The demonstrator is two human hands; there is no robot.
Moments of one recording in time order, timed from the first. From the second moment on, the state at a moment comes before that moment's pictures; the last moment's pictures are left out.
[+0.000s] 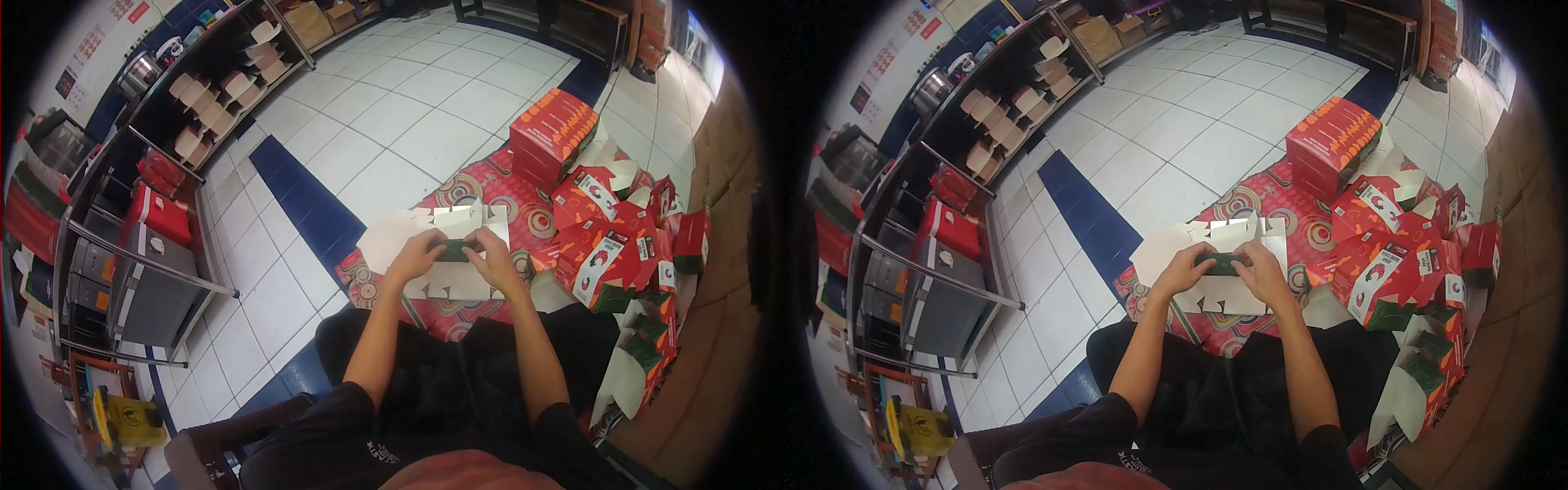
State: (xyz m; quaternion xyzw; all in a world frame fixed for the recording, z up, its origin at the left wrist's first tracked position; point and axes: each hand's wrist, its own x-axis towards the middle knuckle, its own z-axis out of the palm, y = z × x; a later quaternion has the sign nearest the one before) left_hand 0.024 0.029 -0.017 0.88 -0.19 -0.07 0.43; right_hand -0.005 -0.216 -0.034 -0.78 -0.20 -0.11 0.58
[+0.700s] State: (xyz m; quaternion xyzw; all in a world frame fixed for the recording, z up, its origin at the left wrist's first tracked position) left_hand 0.020 0.027 -0.018 0.88 -0.17 -0.11 0.43; right_hand -0.018 -0.209 -0.020 -0.83 -0.17 -0.15 0.51
